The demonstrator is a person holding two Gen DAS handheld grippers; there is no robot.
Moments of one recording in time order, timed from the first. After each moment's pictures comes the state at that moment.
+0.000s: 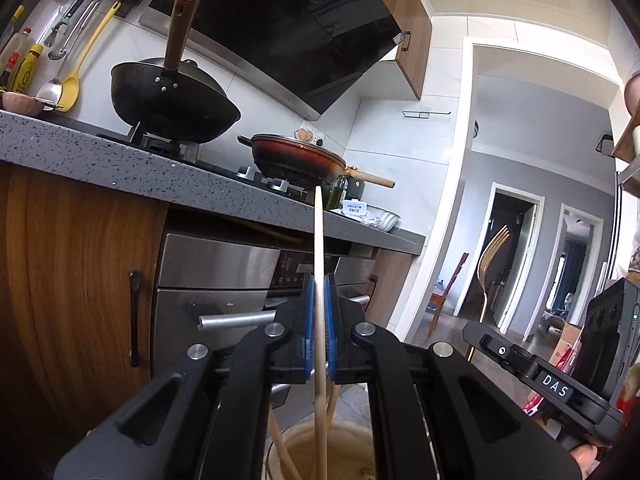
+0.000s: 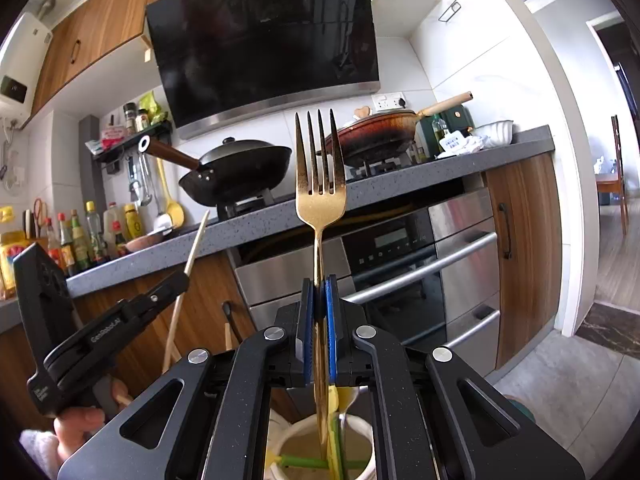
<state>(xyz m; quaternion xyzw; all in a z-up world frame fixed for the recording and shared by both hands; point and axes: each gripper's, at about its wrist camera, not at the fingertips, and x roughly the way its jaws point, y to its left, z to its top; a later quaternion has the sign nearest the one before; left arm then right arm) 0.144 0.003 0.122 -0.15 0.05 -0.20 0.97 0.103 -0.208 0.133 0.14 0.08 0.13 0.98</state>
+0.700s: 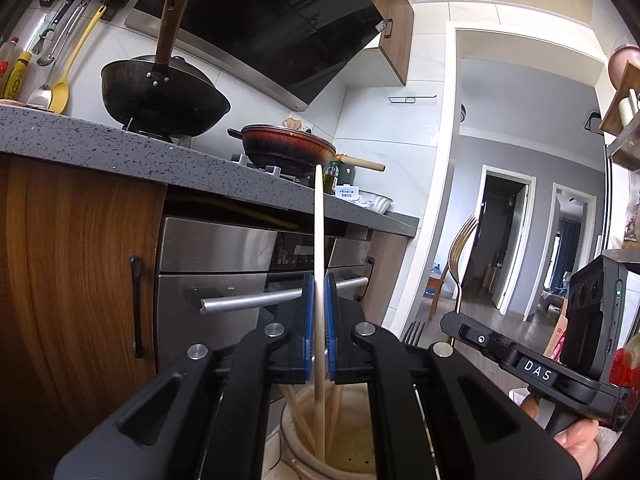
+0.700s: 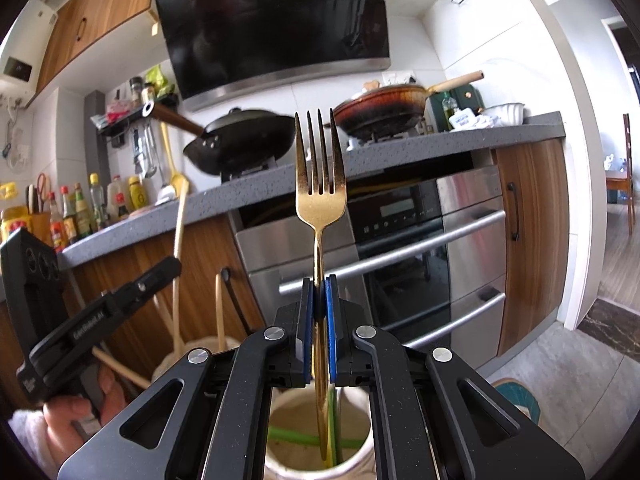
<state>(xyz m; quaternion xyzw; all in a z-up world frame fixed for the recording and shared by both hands) 0.130 0.007 0.101 -0.11 0.05 -0.21 0.97 0.108 -0.200 0.107 0.12 0.12 0.15 0.97</state>
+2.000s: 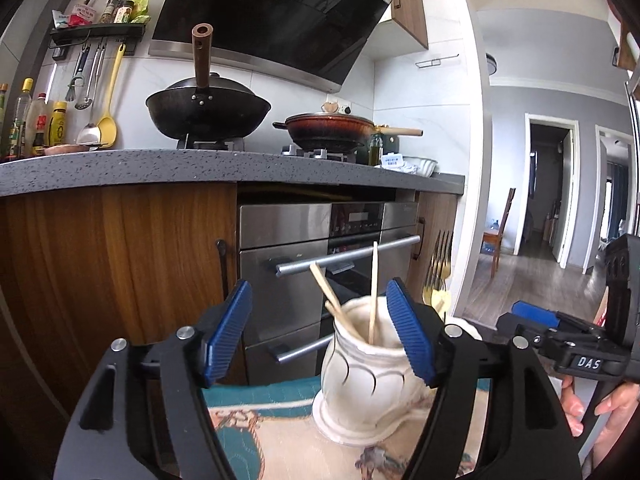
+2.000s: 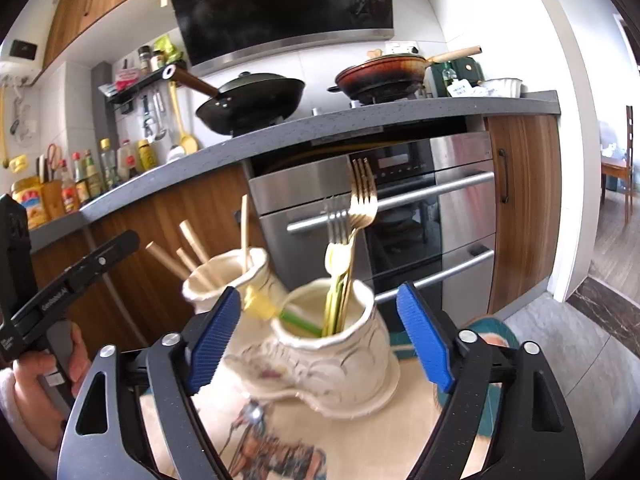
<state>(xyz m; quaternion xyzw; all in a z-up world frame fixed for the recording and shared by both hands) 0.046 0.016 0.105 -0.02 0.10 -0.10 0.99 0.039 -0.202 0.088 0.10 0.18 0.16 0.96</state>
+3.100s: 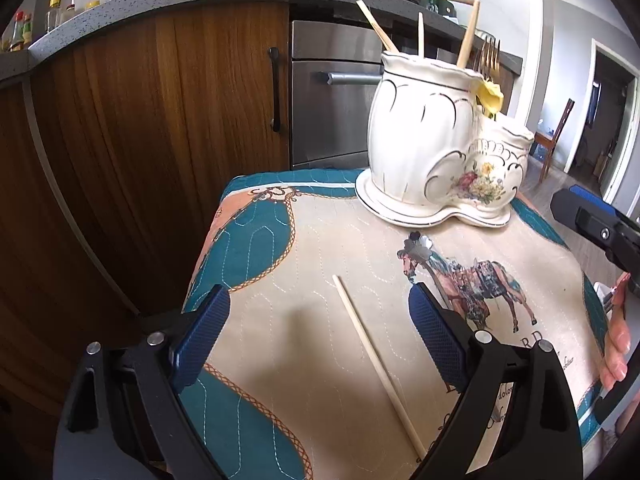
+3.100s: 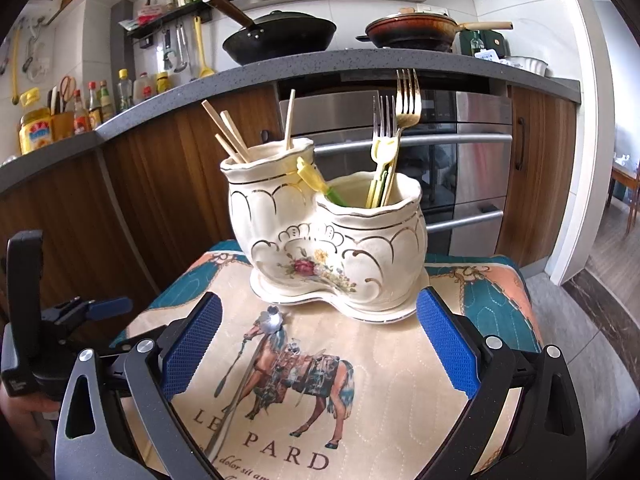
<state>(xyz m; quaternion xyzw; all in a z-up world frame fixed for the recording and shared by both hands) 0.000 0.013 -0.007 -0.01 0.34 0.00 0.94 0.006 -0.167 0.044 0.03 0.26 0.18 0.95</state>
